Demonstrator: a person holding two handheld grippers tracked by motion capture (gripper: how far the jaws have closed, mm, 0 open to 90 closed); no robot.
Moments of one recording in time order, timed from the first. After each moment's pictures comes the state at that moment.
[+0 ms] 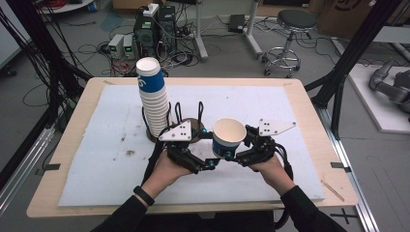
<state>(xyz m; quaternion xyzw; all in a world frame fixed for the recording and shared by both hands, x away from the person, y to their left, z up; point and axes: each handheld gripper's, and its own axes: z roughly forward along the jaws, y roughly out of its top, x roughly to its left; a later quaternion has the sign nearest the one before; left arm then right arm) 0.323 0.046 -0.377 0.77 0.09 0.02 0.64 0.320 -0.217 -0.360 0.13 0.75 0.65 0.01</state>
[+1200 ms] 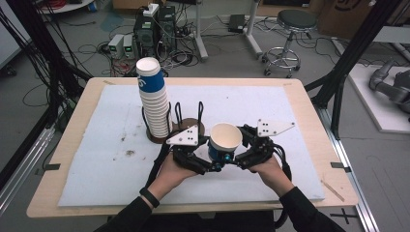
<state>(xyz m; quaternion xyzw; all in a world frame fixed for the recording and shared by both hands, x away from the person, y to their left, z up) 0.321 0.035 -0.386 0.78 0.07 0.01 0.63 0.315 -0.210 -0.355 0.12 0.74 0.66 0.01</state>
